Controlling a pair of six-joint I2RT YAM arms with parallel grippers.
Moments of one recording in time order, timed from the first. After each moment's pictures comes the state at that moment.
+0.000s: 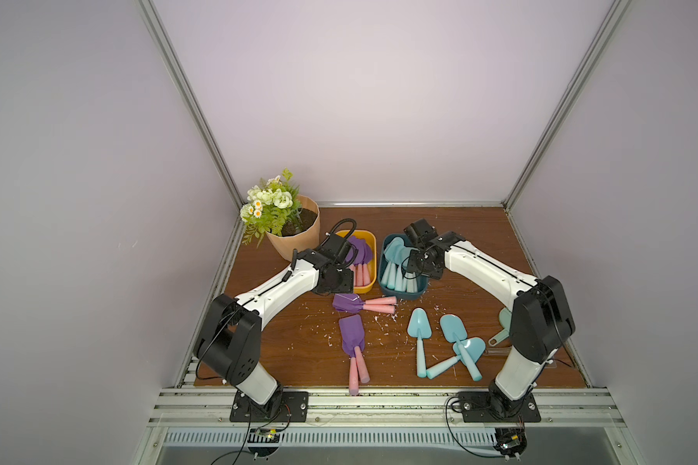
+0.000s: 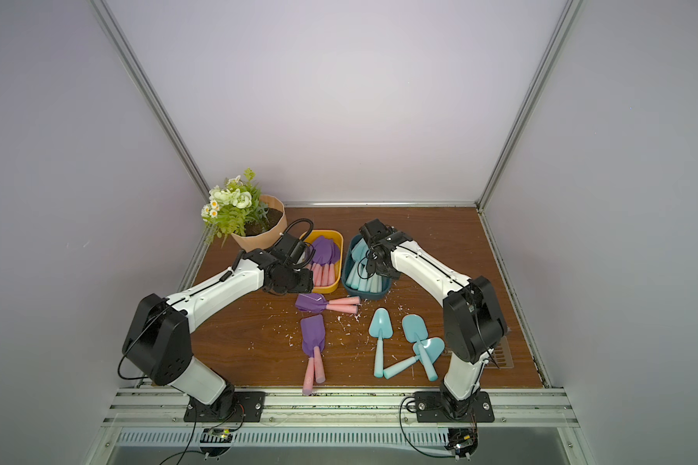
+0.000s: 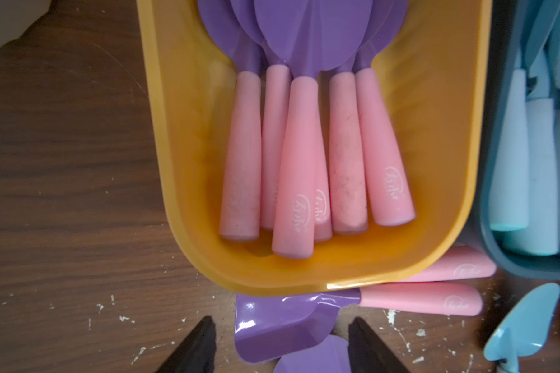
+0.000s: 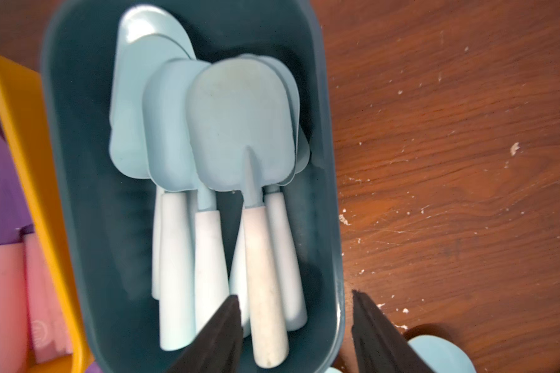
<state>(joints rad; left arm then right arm) -0.55 1.59 1.16 -0.75 0.01 -0.49 0.57 1.74 1.44 -0.83 0.34 0.70</state>
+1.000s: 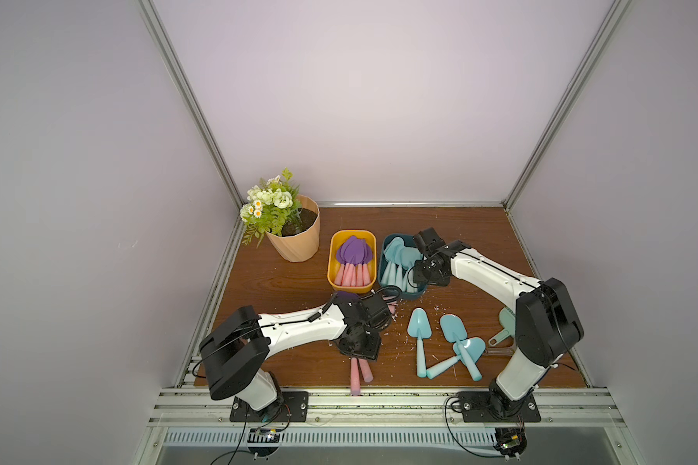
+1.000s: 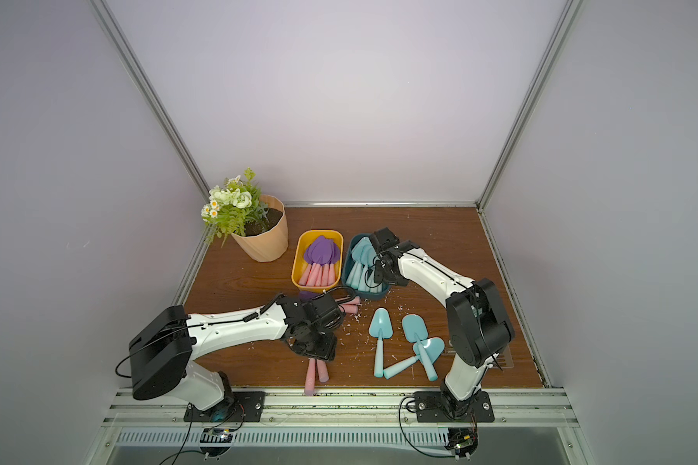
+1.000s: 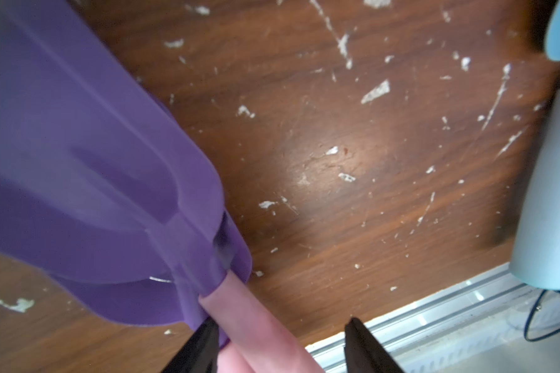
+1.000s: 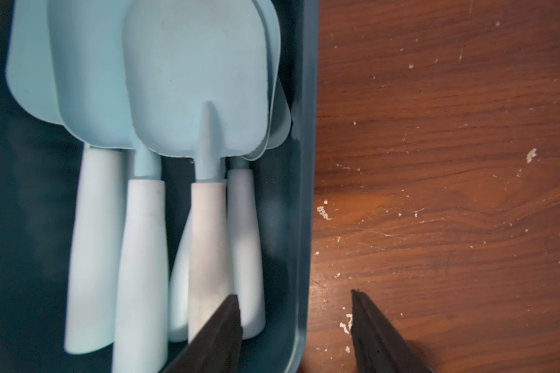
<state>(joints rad) -1.01 1.55 0.93 -0.78 0.20 -0.78 0.51 1.71 1.27 -0.74 0.27 0.54</state>
